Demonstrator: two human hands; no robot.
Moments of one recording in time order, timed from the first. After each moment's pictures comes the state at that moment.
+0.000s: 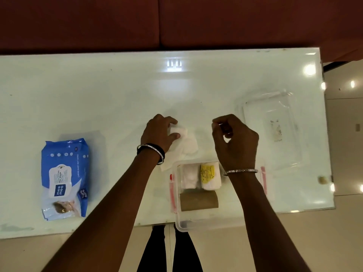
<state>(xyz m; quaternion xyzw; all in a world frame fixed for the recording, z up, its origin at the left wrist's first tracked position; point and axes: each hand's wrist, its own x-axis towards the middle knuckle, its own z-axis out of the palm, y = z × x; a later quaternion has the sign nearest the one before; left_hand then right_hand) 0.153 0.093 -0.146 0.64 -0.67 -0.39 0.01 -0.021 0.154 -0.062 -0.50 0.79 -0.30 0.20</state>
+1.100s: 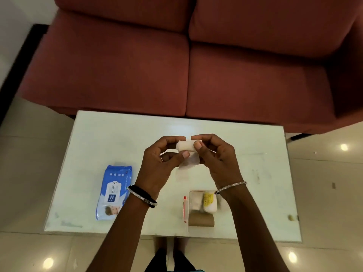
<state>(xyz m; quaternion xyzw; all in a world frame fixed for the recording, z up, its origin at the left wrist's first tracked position) 0.213 0.120 0.151 0.54 -0.40 -0.61 0.42 0.050 0.121 0.148 -0.42 0.56 -0.45 0.55</state>
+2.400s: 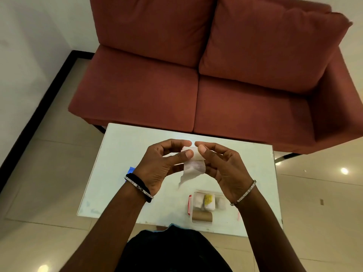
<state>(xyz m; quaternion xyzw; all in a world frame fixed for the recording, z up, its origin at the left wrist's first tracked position) 0.265 0.156 0.331 0.49 -0.30 -0.71 0.40 0.084 0.163 0.331 -0.30 0.50 -0.43 0.69</state>
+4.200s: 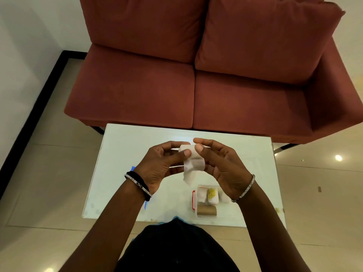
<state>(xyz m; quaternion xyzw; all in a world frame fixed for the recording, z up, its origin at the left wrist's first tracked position) 0.285 0.155 0.331 0.51 -0.28 -0.75 0.33 0.103 0.168 0.335 -0.27 0.51 -0.41 0.70</state>
